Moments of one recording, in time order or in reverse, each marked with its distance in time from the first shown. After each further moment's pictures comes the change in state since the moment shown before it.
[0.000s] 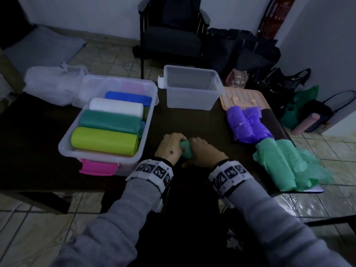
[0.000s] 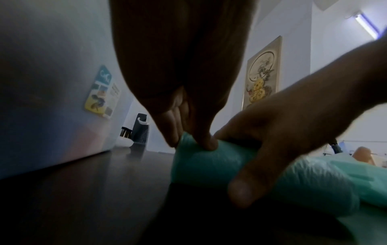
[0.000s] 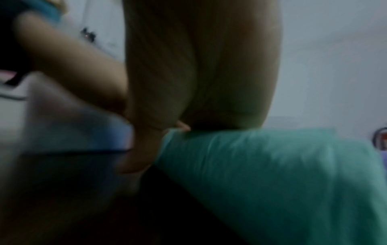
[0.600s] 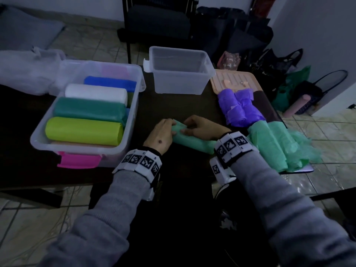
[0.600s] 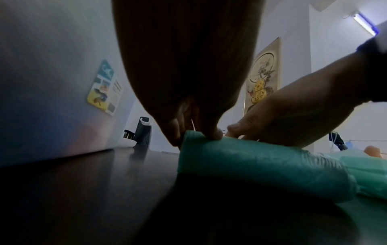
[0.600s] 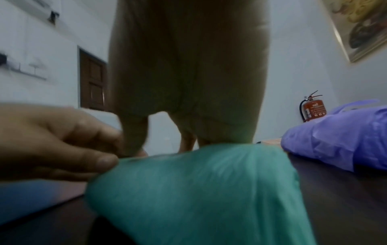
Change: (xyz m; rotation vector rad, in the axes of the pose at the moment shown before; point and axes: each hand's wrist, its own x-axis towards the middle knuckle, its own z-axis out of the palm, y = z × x) left_hand 0.012 -0.008 0.012 0.103 -0.014 0.067; right_hand 0.005 0.031 -0.022 0.402 0.003 0.036
